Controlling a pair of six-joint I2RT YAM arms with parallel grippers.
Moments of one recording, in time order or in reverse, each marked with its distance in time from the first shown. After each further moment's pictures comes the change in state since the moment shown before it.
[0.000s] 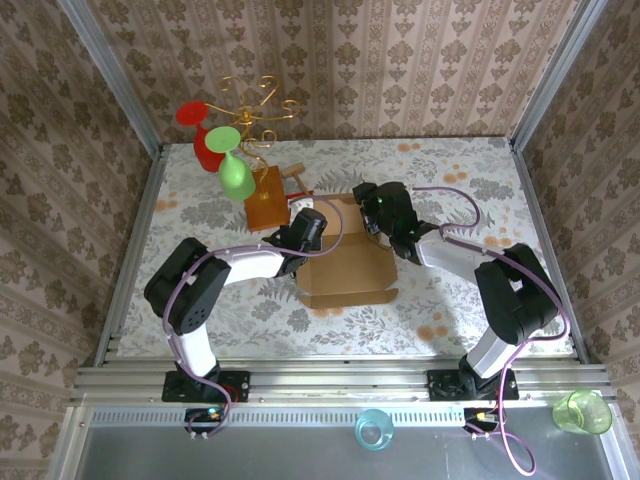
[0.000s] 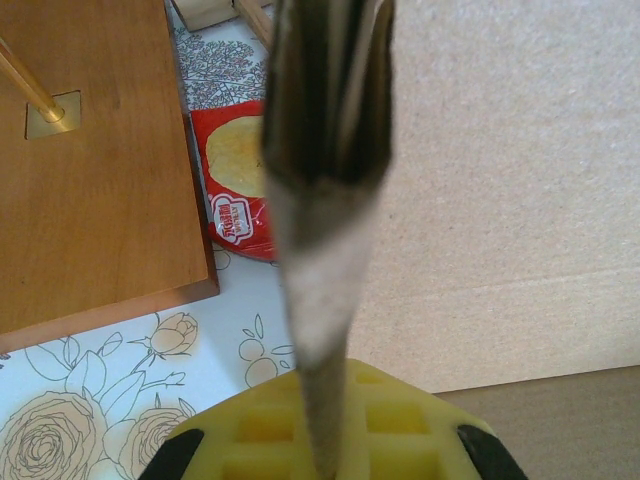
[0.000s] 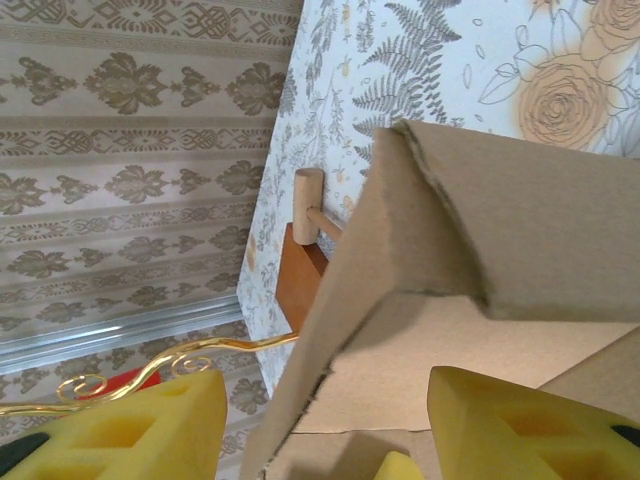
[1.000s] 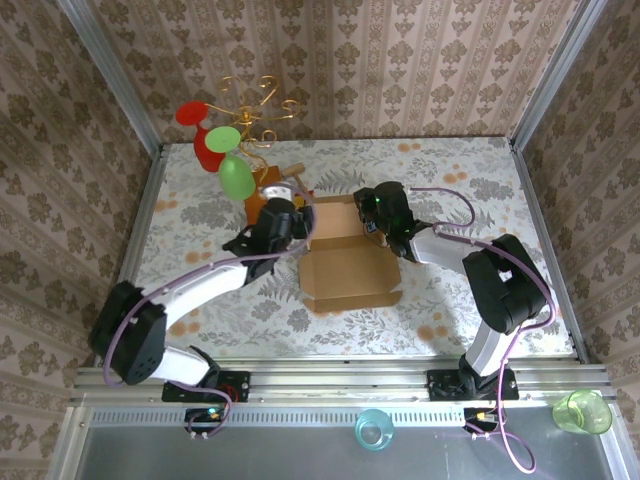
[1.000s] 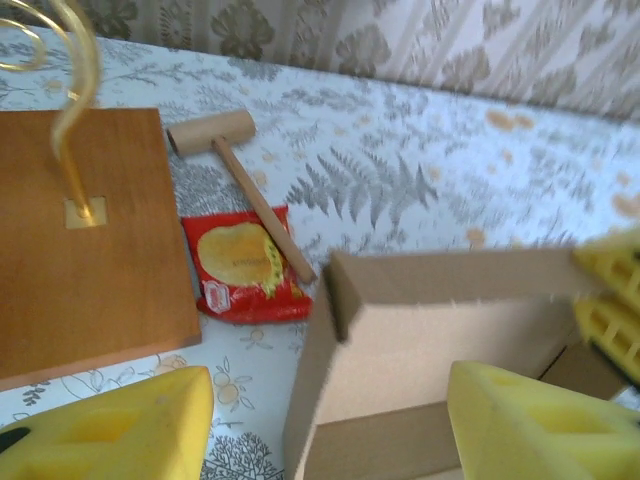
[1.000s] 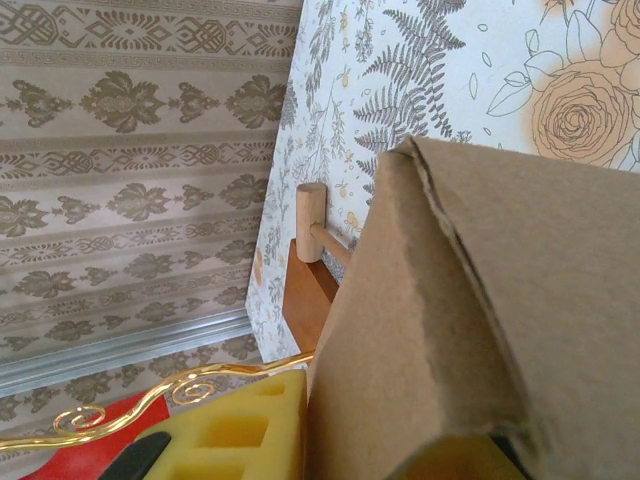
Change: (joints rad) left arm 0.074 -0.404 -0.075 -0.078 0.179 -0.095; right arm -0.017 0.080 0.007 0.085 0.002 0.029
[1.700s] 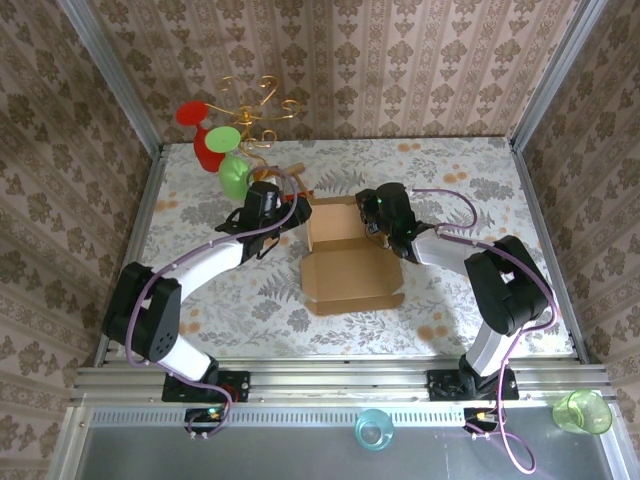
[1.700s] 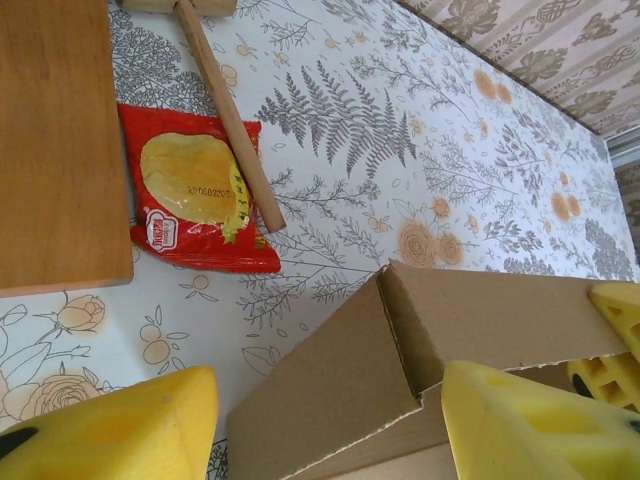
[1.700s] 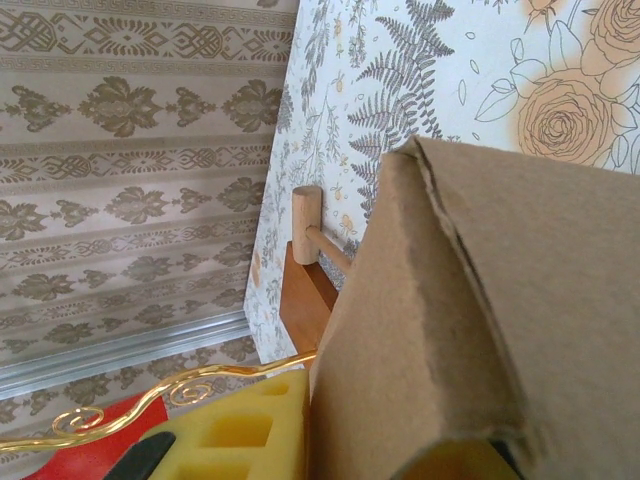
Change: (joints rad) left arm 0.151 0.144 0.076 -0.039 0.357 -0.225; right arm -0.001 -0.013 -0.019 0.005 -0.002 0.000
